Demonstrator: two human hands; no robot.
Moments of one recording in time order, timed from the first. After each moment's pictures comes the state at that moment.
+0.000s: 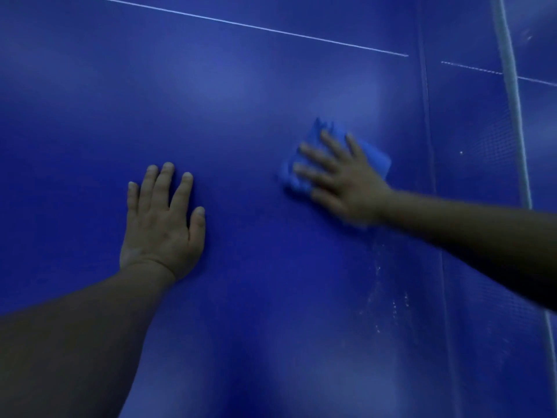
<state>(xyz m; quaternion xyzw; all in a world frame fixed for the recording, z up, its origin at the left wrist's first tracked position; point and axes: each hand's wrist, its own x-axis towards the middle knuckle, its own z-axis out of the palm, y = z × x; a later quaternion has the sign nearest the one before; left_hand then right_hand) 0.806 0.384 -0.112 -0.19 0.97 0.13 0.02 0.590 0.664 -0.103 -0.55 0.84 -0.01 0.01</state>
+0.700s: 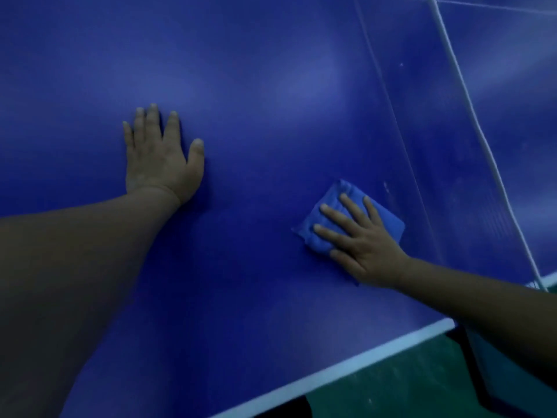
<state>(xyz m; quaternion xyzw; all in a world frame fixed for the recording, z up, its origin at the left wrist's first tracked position) 0.819 0.380 -0.110 -0.13 0.98 0.17 0.02 0.875 0.769 -0.104 -0.39 0.92 -0.02 0.06</state>
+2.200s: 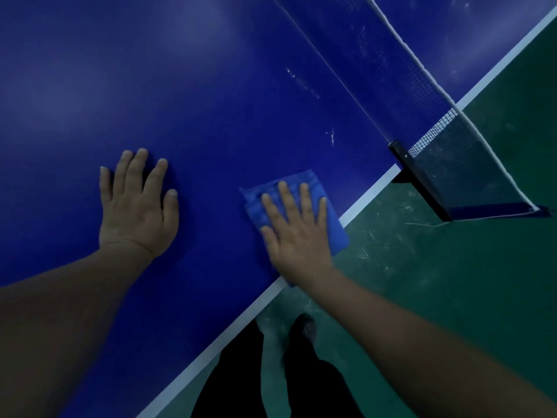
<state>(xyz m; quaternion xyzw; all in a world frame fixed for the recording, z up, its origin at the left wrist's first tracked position) 0.928 0.425 -0.103 0.17 0.97 0.13 0.08 1.067 0.665 -0.105 0.09 0.99 -0.06 0.12</state>
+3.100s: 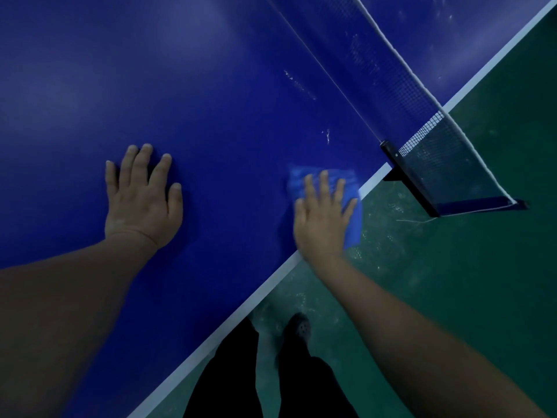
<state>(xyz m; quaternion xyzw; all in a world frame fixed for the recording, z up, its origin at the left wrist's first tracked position) 0.930 0.424 -0.101 0.17 0.97 0.12 0.09 1.067 0.692 -0.103 0.28 0.95 -0.10 0.07</state>
